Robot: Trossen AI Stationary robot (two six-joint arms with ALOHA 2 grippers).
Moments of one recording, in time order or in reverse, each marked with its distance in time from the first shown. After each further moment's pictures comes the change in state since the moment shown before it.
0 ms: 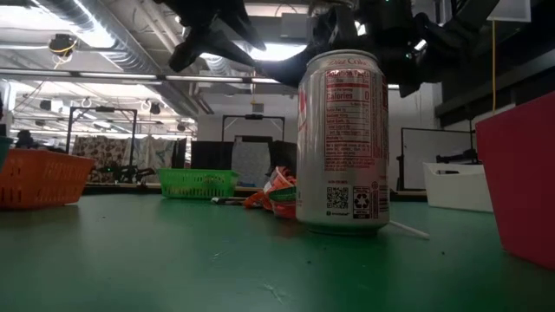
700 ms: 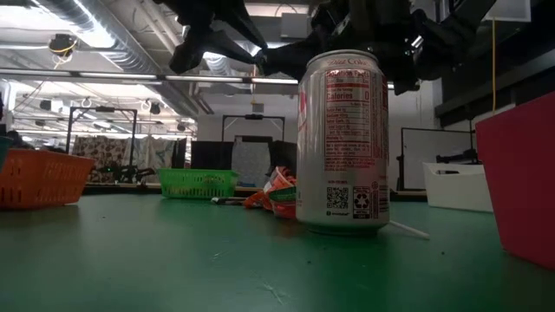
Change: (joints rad) left arm 0.015 0.000 0.000 -0.013 0.166 0.012; right arm 0.000 0.000 0.025 -0.007 -0.132 -0.024
